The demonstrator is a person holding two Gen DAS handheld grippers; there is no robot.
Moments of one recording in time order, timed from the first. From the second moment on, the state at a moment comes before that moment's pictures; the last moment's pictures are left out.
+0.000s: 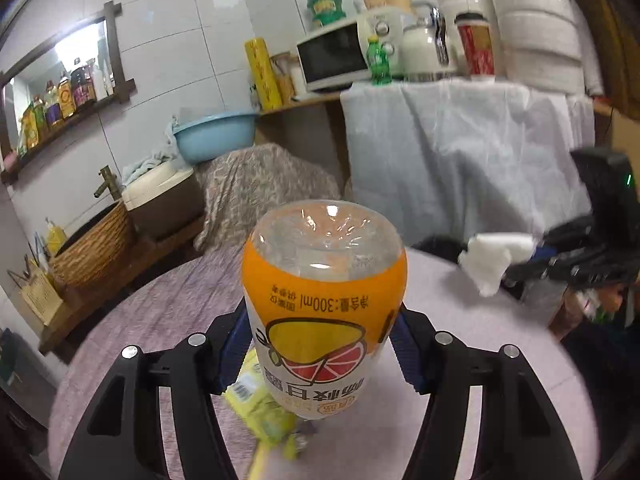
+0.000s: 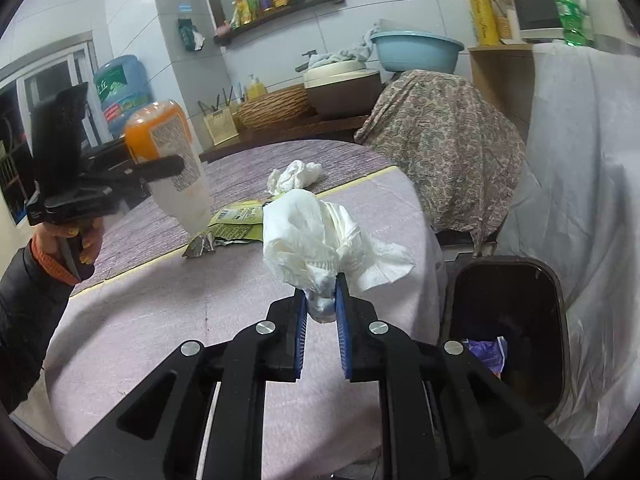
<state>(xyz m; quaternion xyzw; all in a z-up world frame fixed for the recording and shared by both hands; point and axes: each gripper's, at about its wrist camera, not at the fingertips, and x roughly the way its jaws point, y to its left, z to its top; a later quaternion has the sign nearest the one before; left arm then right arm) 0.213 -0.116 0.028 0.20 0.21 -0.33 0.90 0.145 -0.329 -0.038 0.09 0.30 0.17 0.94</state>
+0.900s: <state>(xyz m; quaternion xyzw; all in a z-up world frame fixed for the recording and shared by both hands) 0.186 -0.324 -0.019 0.09 0.29 -0.44 0.85 0.156 -0.473 -0.167 0.18 0.38 -0.03 0.91</state>
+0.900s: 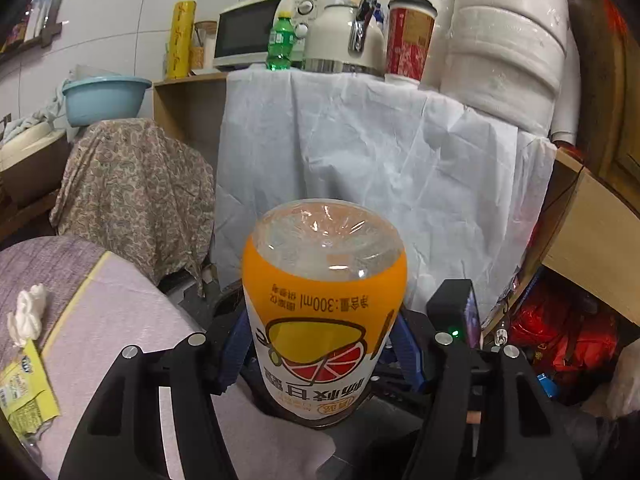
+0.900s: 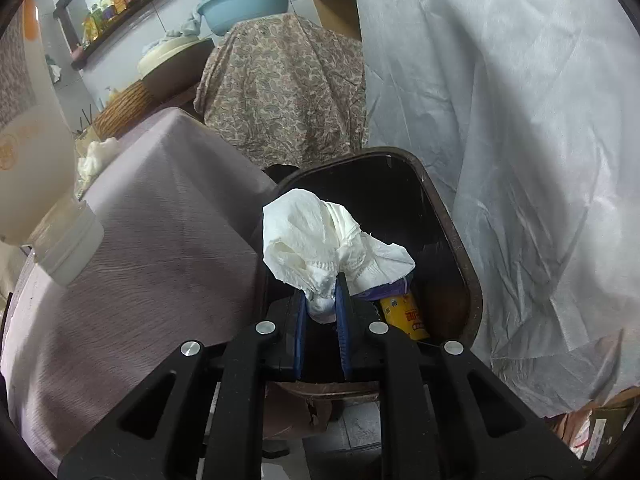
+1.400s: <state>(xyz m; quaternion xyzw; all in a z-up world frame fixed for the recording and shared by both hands) 0.209 -0.379 -0.067 0.12 0.36 -0.40 0.83 0.159 -0.488 -0.212 0.21 0.39 -0.08 0.90</state>
